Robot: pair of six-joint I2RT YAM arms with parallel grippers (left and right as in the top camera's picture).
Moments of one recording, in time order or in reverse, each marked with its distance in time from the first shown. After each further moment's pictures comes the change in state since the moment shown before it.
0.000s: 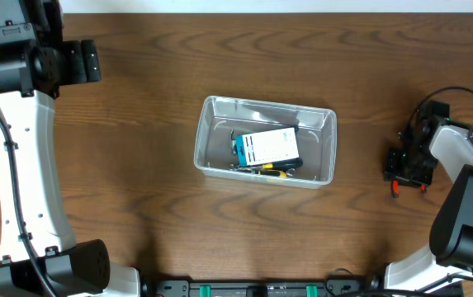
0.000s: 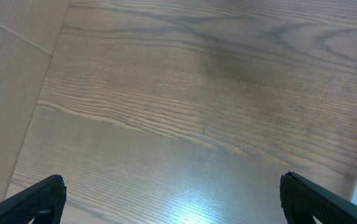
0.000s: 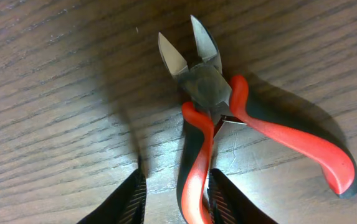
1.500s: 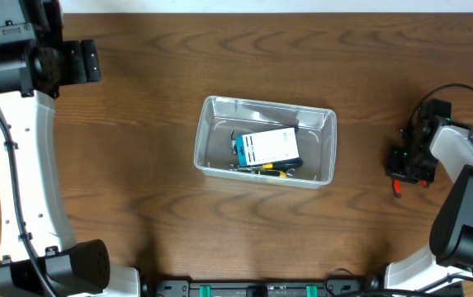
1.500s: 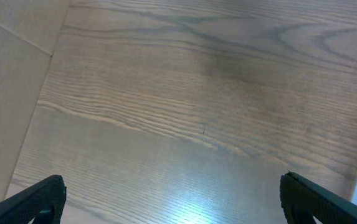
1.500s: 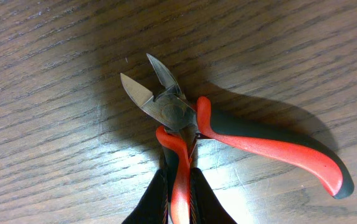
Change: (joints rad) left arm 0.000 0.000 0.000 0.000 0.000 0.000; right arm -0.004 -0.001 0.000 0.040 0.026 -0.029
